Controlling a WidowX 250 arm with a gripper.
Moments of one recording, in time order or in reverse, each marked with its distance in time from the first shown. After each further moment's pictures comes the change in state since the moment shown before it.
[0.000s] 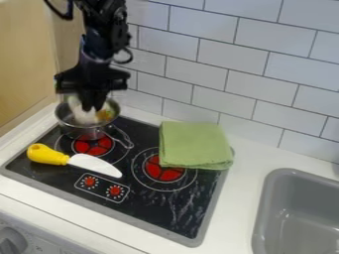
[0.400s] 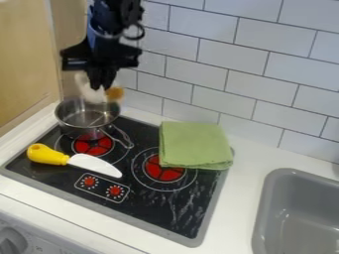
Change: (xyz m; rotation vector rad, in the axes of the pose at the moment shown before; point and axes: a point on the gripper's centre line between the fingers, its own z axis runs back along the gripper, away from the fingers) arm 0.001 -0.006 0.041 -0.040 -0.090 -0.009
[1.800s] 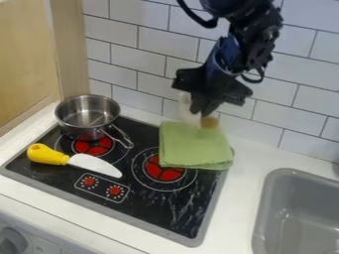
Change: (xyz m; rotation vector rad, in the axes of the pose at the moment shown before) arm -0.059 -0.121 0.009 -0.001 -0.073 -0.435
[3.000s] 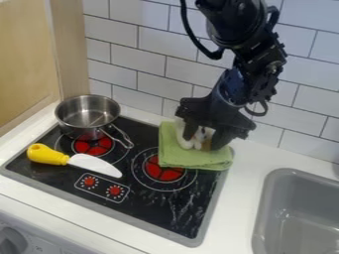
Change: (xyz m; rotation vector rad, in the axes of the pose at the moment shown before) arm -0.034 -0.011 -0.008 -0.013 0.062 -0.099
